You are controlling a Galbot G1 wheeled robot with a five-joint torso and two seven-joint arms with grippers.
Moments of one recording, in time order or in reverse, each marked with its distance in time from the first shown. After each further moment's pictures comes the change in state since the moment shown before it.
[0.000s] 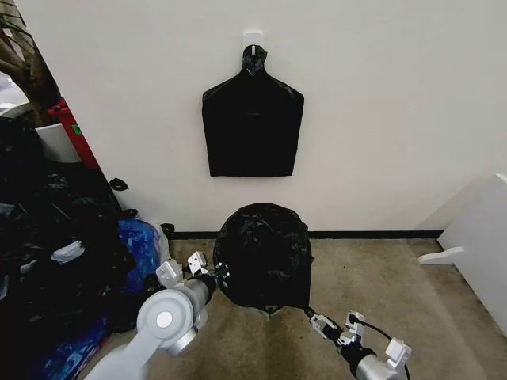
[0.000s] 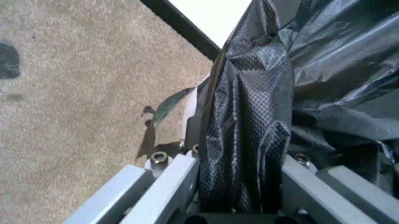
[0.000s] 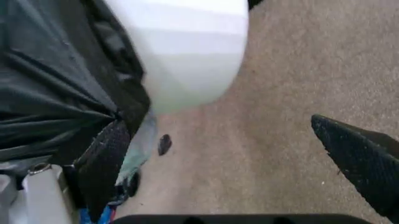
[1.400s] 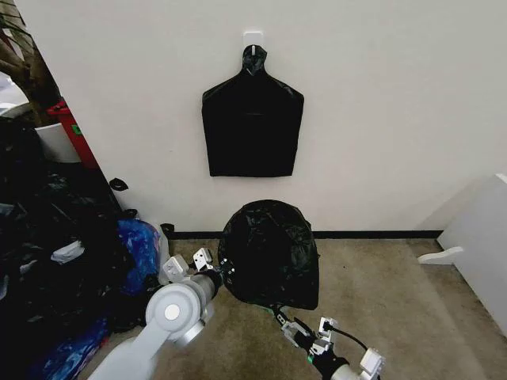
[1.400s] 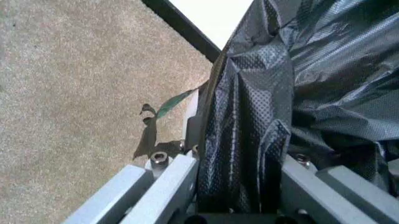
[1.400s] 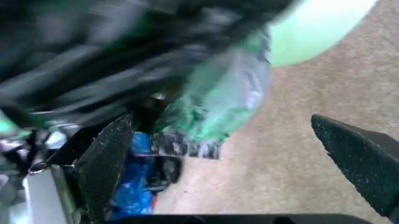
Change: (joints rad) left arm -0.018 -0.031 0.023 -0.004 -0.010 -0.004 -0.024; right arm 0.058 0.112 -0.157 -0.026 -0.094 0.005 -0.026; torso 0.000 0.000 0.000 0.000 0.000
